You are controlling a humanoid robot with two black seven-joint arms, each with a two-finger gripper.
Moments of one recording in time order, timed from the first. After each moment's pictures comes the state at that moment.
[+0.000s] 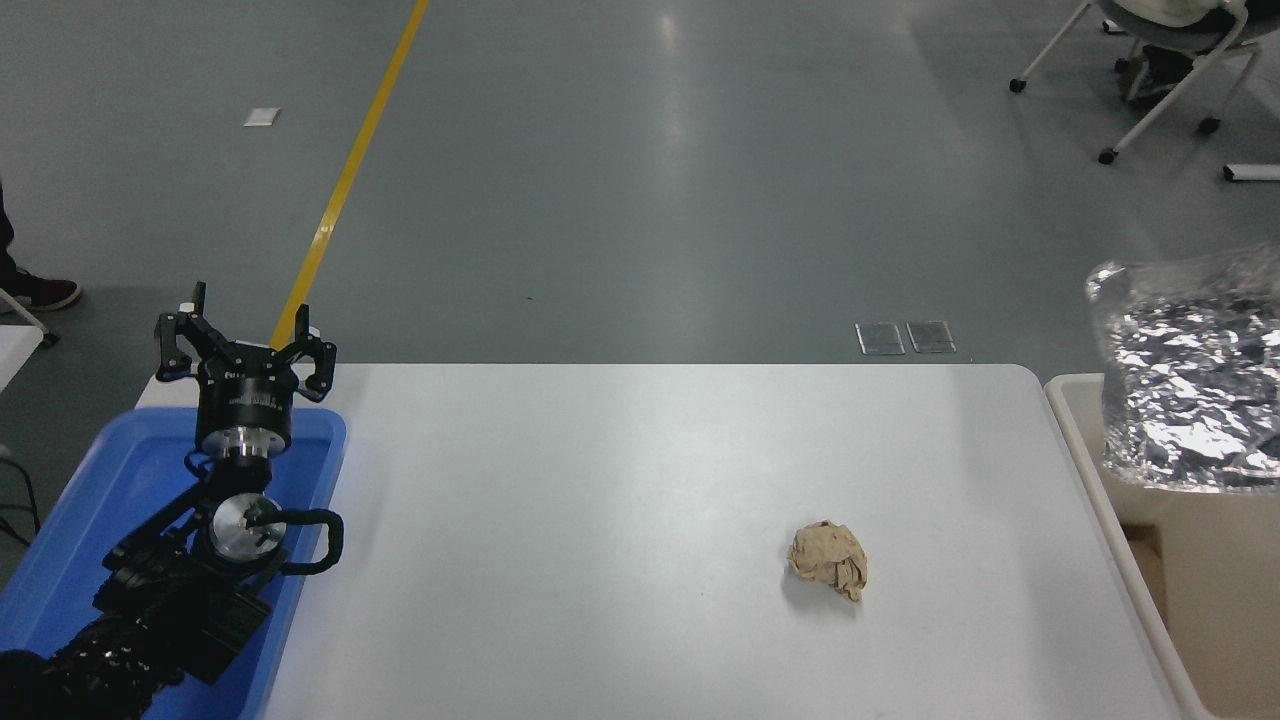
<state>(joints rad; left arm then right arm) -0.61 0.17 -1.00 -0.41 -0.12 -0.52 -0.59 1.90 -1.08 -1.11 1.12 -0.66 0.53 -0.10</state>
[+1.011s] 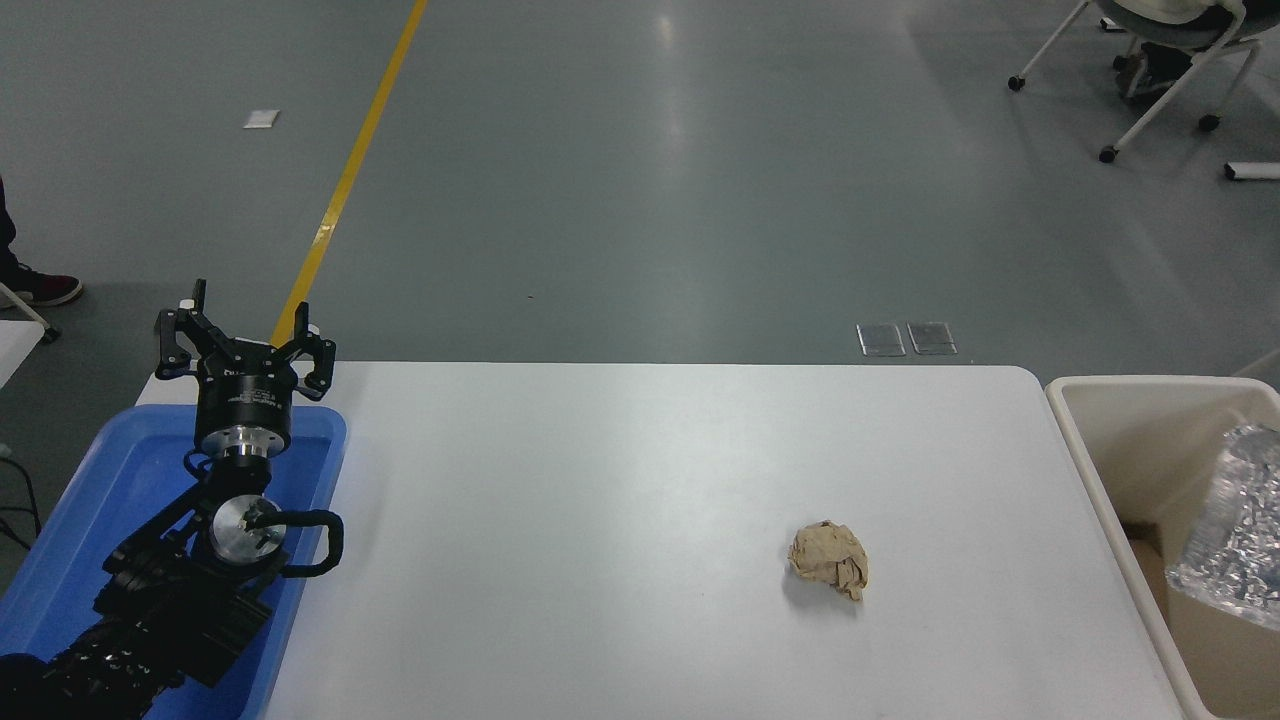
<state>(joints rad) -0.61 0.17 -1.00 -0.40 -0.12 -0.52 -0.59 0.79 -0.66 -0.73 0.43 -0.39 -0.04 -0.14</state>
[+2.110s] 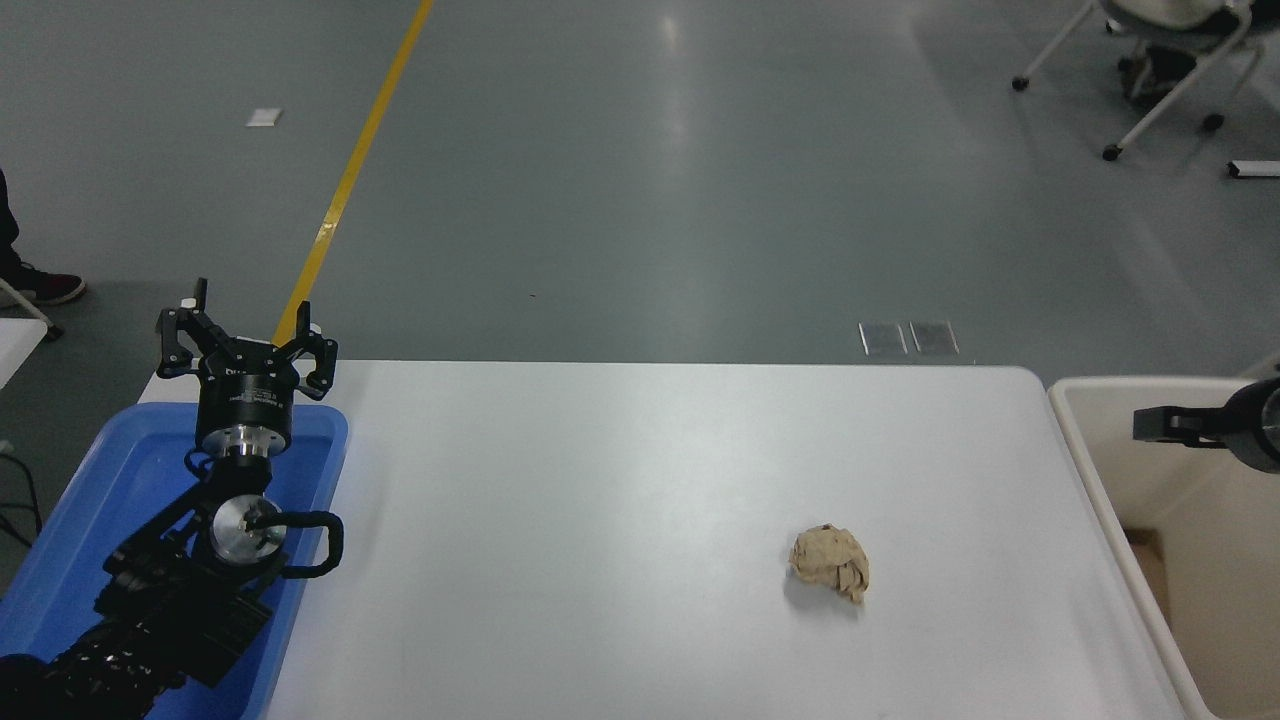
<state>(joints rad) -0.61 0.17 -1.00 -0.41 -0.12 -0.52 -0.59 1.85 -0.70 -1.12 1.33 -0.61 0.39 -0.14</state>
